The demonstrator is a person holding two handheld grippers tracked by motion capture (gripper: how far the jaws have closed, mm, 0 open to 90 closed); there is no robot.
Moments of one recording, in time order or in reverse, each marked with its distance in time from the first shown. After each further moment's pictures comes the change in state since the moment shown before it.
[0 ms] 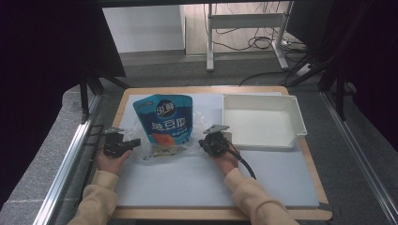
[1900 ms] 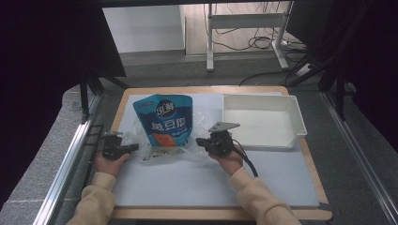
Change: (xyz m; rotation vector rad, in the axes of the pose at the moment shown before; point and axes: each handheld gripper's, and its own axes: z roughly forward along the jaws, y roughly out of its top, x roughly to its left) left arm 0.019 -0.012 0.009 0.069 -0.020 -0.027; right arm 0.008 0.020 -0.052 -0.148 0.158 0.013
